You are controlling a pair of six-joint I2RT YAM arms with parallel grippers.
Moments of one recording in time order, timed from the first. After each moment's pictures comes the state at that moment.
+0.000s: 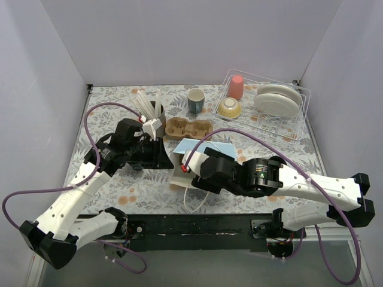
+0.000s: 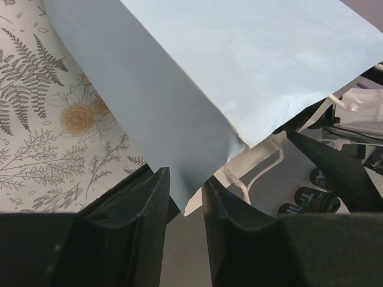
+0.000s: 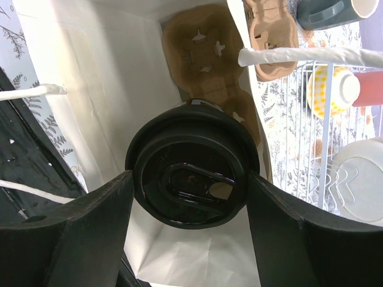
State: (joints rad) left arm -0.54 1.00 1.10 -0.88 0.45 -0.52; right arm 1.42 1.22 1.33 -0.97 0.51 -0.10
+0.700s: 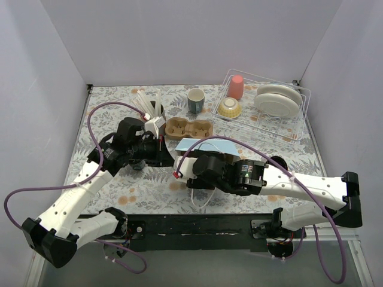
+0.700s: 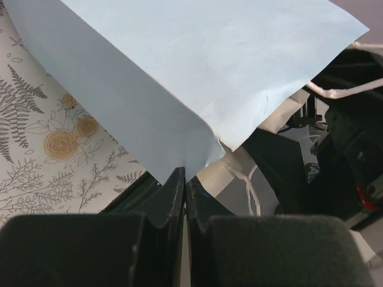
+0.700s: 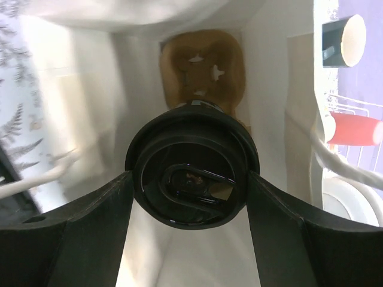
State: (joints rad) left arm -0.54 1.02 1.06 -0.75 0.52 -0.51; right arm 1.38 1.28 1.23 -0.79 0.47 -0.33
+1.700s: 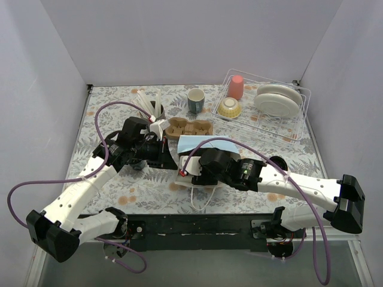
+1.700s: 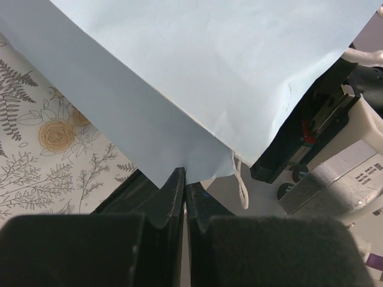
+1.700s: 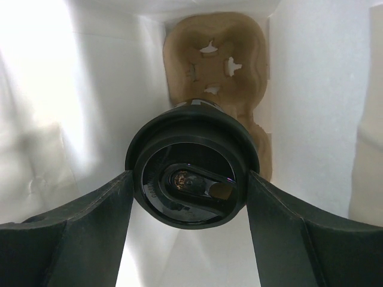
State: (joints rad) left arm -0.54 1.08 1.06 -0.78 0.59 -0.45; right arm 1.19 1.24 0.98 -0.50 0.29 -0.56
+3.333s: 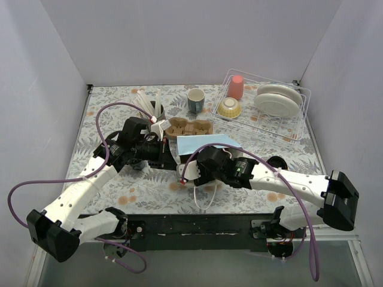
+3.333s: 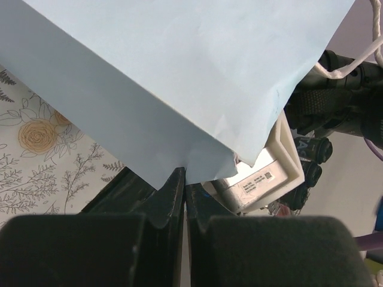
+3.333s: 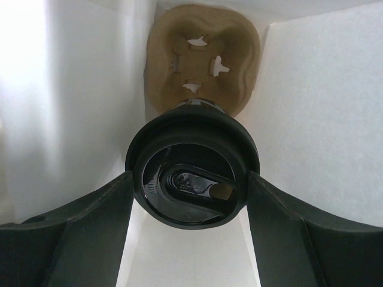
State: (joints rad) left arm -0.54 1.08 1.05 -0.76 0.64 -0.48; right arm 1.14 1.31 0.94 -0.41 0.27 -0.92
